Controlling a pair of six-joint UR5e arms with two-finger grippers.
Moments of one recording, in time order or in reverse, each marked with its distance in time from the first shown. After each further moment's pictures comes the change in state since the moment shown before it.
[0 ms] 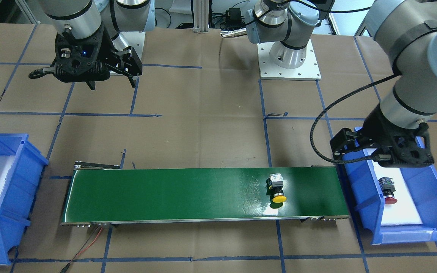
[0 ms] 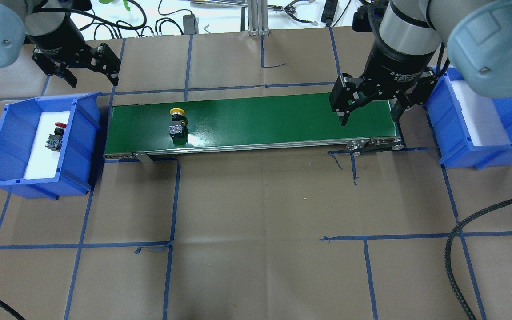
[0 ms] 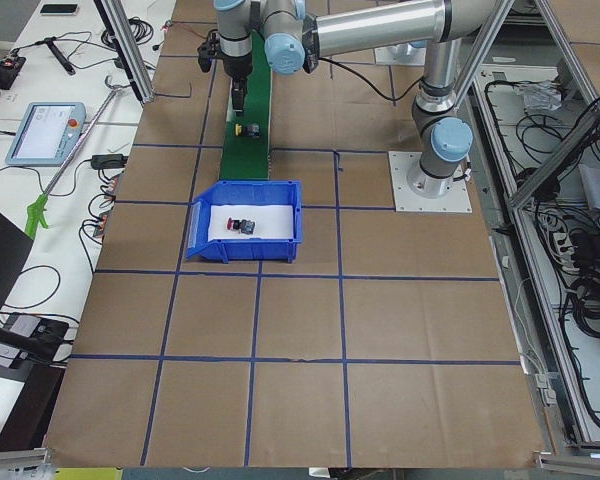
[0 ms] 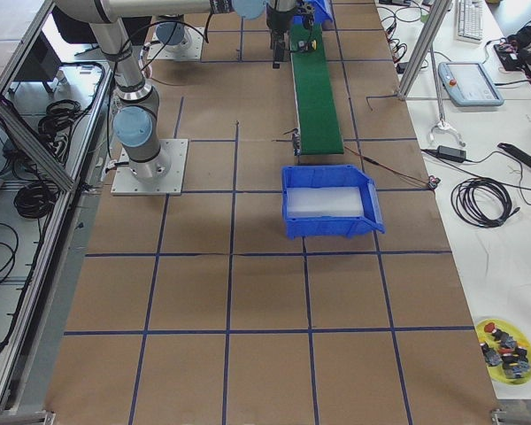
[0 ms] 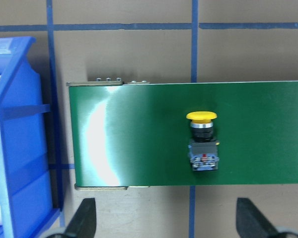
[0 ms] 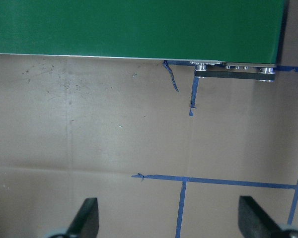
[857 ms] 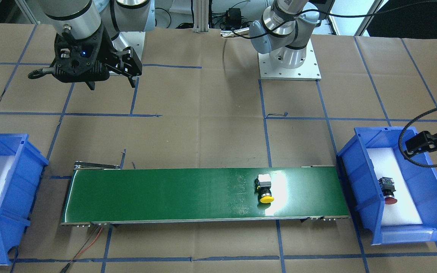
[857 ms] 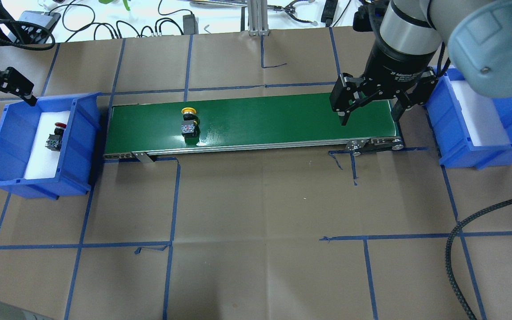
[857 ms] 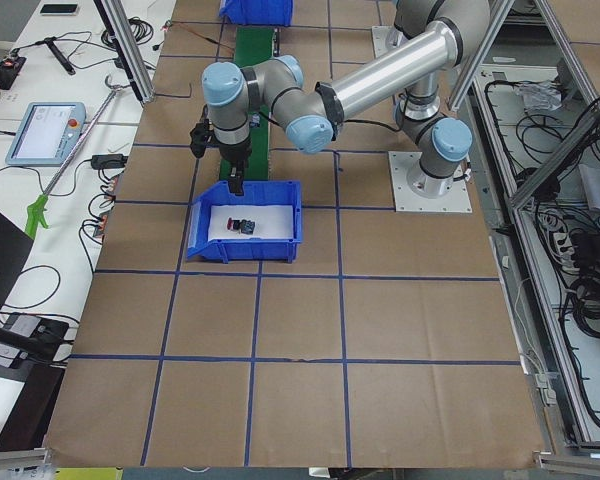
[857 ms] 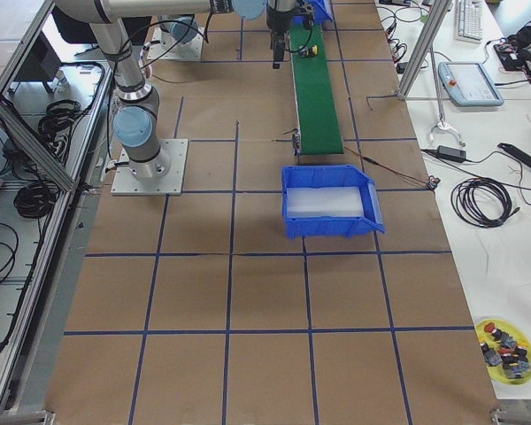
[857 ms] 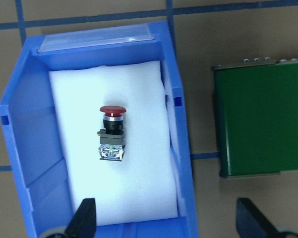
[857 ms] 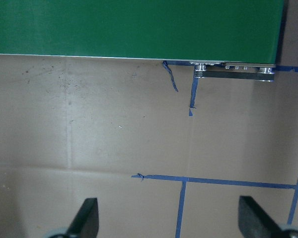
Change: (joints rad) left arm 0.306 -0.072 -0.002 0.025 0.004 0.330; right arm -0.001 0.000 0.000 0.000 0.000 0.000
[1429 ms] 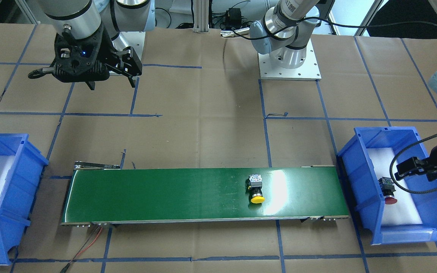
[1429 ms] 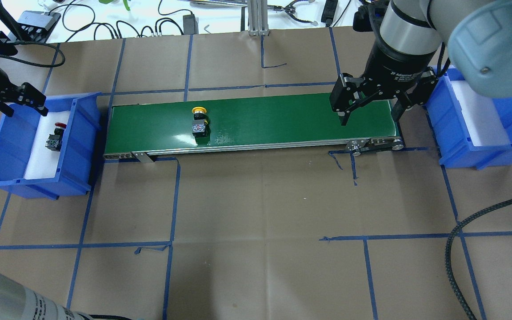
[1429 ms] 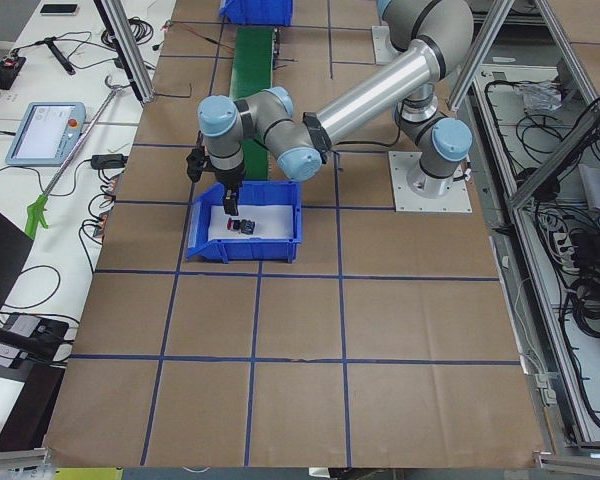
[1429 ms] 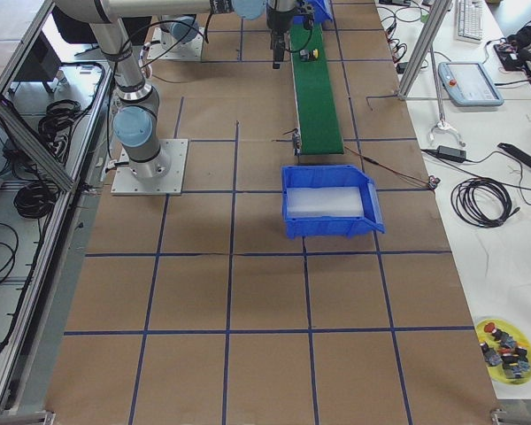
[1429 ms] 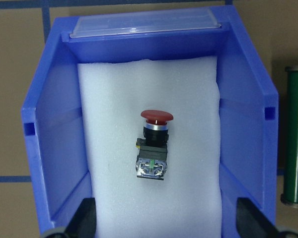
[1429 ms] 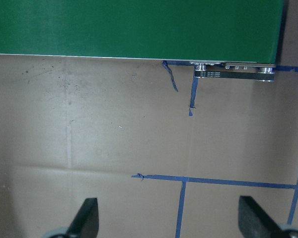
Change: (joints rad) left arm -0.001 -0.116 -0.042 0.170 -0.004 -0.018; right arm 0.000 0.000 0.000 0.000 0.000 0.000
